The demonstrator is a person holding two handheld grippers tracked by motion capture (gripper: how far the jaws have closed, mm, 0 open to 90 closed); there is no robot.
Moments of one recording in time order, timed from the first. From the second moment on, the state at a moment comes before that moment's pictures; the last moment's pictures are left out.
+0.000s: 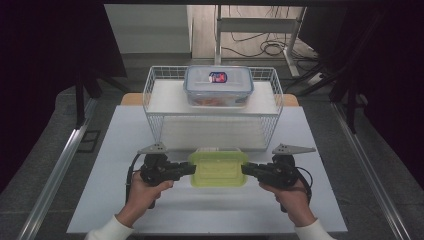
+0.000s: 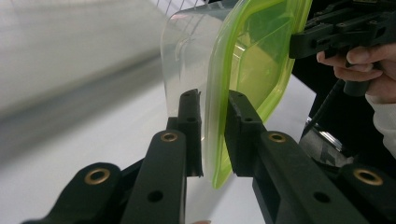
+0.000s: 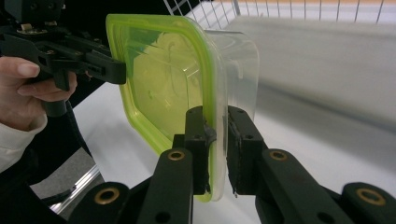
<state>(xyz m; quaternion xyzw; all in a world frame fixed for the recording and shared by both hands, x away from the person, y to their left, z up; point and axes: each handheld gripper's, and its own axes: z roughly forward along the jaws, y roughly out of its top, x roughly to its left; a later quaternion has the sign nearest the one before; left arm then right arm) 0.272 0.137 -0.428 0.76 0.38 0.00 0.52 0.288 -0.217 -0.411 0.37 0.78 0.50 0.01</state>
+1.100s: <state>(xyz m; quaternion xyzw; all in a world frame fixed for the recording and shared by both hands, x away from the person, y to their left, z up) 0.314 0.146 -0.323 0.76 0.36 0.06 0.54 0.328 -0.204 -0.318 0.34 0.77 0.53 0.06</state>
